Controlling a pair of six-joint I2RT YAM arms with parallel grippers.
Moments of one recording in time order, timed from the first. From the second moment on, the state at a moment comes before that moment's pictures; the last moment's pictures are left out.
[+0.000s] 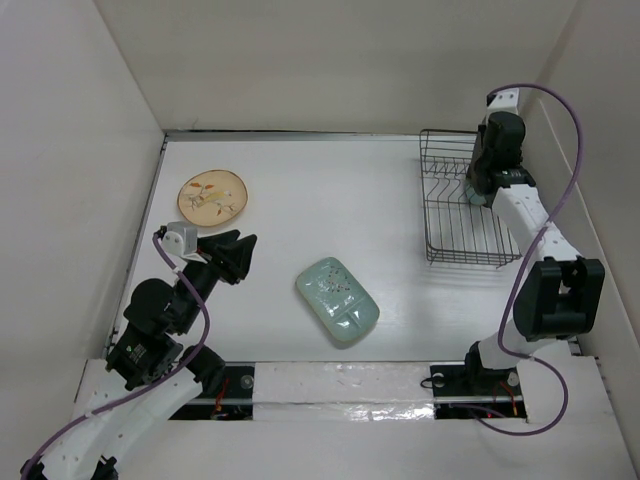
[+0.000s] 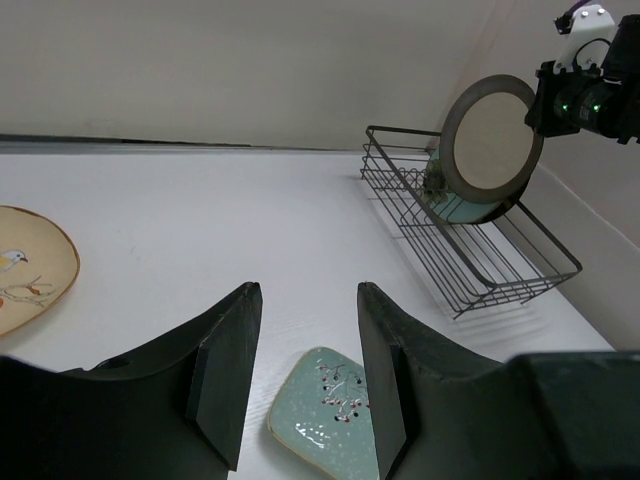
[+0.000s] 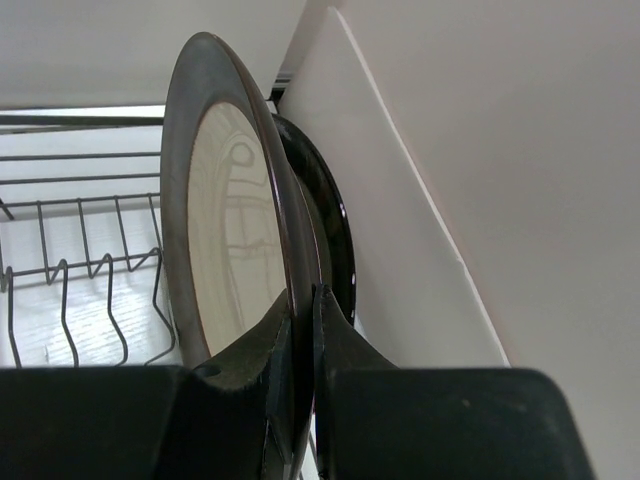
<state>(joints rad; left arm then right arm) -0.65 0.34 0.68 -0.22 -0.19 -0.31 0.03 1.56 1.35 -0.03 0.57 -0.30</state>
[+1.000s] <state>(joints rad) -0.65 0.36 0.68 -0.22 -0.19 -0.31 0.06 1.63 1.18 0.14 0.60 -0.06</state>
